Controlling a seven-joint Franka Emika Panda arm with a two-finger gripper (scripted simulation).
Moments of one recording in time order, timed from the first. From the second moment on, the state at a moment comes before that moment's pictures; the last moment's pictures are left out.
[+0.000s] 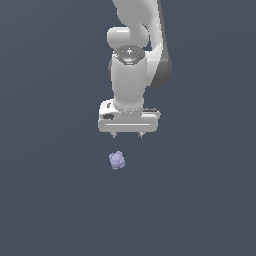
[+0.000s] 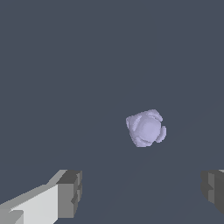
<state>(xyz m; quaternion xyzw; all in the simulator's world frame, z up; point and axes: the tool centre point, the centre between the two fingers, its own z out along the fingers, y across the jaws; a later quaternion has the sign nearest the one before) 0.017 -0.001 0.201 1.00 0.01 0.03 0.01</state>
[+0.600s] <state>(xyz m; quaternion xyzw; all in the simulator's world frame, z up) 0.024 -0.010 0.180 1.00 0.05 0.02 0.01</state>
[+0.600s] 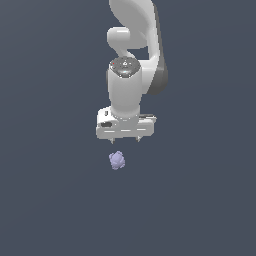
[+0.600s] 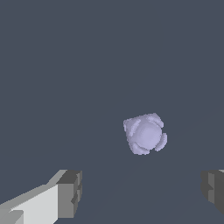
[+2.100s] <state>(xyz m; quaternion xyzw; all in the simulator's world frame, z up) 0.042 -0.051 0.079 0.98 0.18 0.00 0.00</state>
